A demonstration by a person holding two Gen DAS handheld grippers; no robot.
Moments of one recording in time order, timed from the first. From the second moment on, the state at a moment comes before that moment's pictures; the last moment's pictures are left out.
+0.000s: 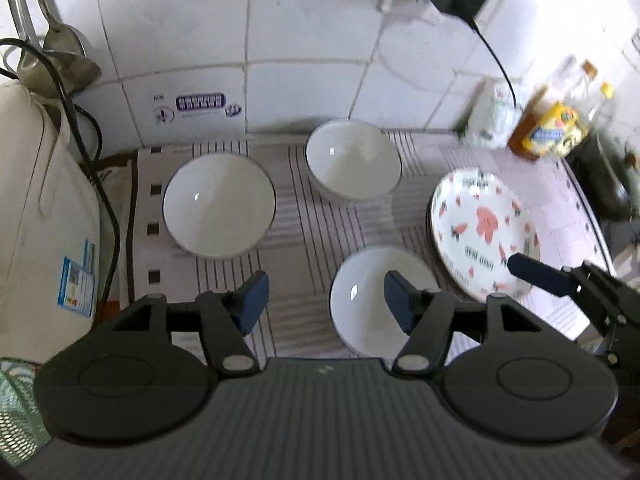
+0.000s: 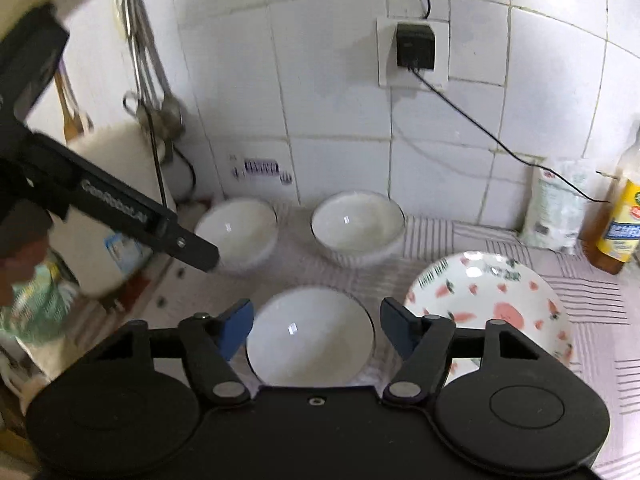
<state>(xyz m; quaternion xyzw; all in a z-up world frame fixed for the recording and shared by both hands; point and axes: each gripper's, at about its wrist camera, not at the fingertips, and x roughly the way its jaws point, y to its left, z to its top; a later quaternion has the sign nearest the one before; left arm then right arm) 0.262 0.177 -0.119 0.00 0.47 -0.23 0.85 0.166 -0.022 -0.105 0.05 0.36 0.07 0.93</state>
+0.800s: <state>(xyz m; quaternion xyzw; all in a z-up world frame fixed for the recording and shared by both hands) 0.385 0.110 -0.171 0.05 0.48 -0.22 0.85 0.291 -0.074 -0.199 0.07 0.36 0.06 0.93</state>
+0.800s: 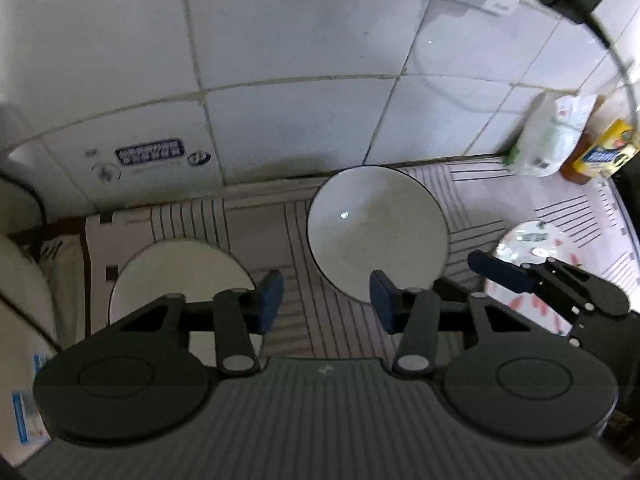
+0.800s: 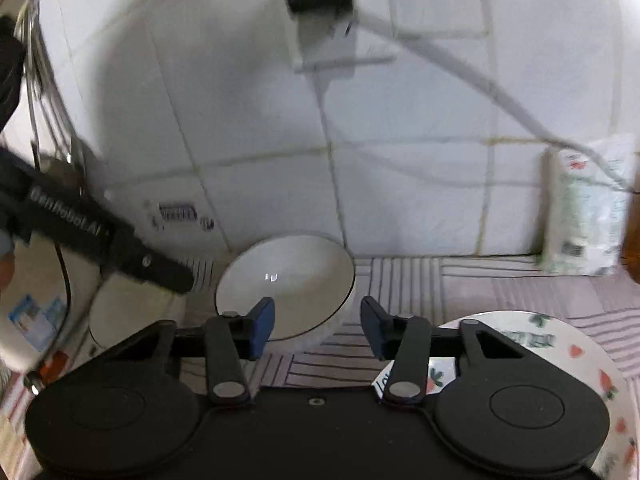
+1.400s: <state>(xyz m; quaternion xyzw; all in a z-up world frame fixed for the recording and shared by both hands) 0.422 0.080 -0.198 0.08 0.49 -0.21 0.84 0.330 -0.076 -0.214 0.05 0.39 0.05 0.92</state>
